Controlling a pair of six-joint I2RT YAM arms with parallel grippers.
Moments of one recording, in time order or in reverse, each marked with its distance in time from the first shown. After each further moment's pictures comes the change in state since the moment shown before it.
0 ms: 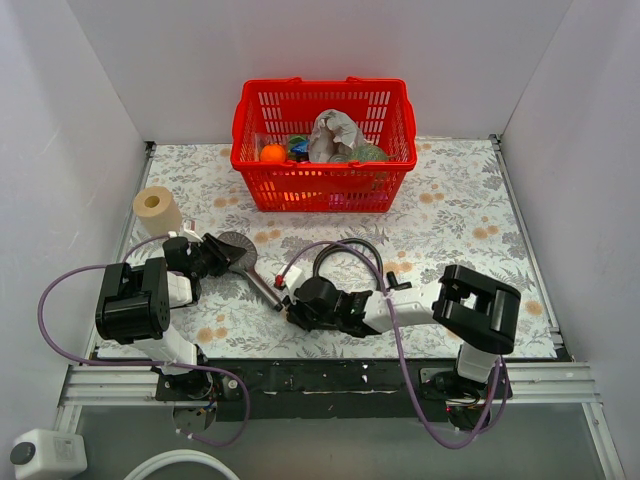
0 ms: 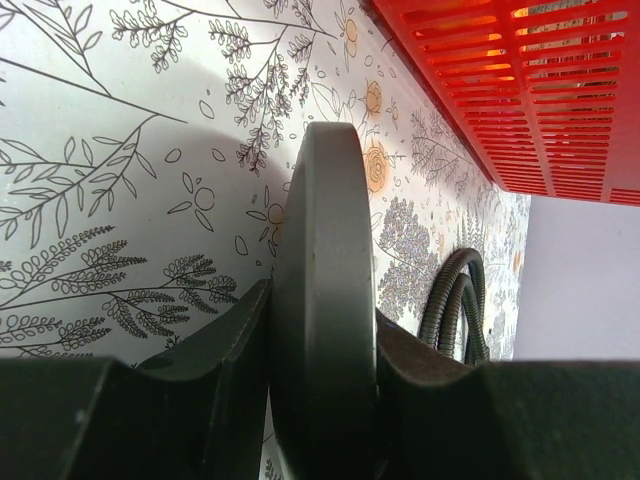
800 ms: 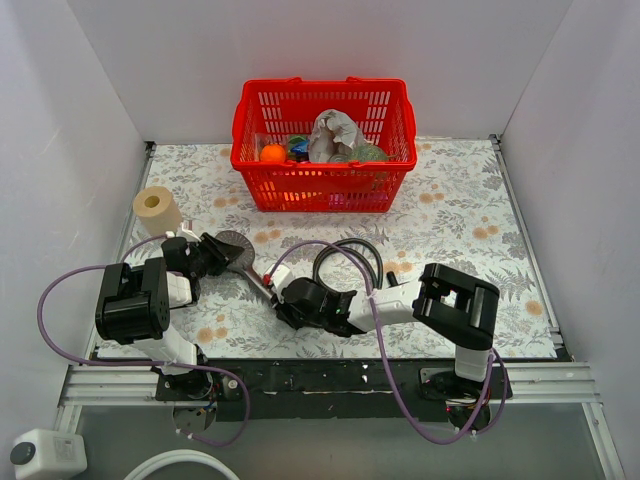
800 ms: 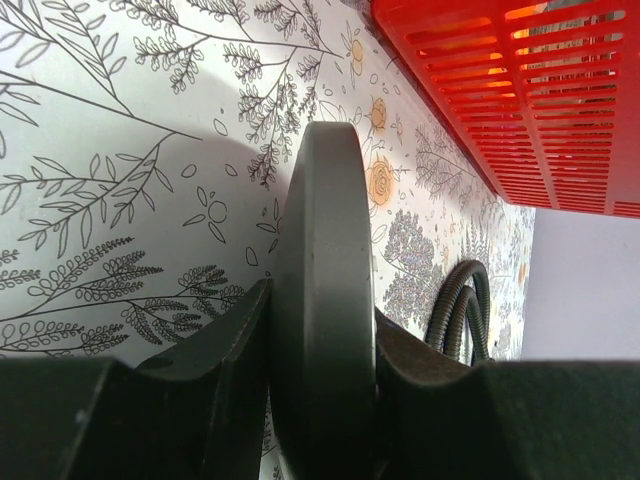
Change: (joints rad) left arm 0.003 0.000 -0.003 0.015 -0.021 0.005; right arm 0.018 0.118 0.113 0.021 0.054 0.011
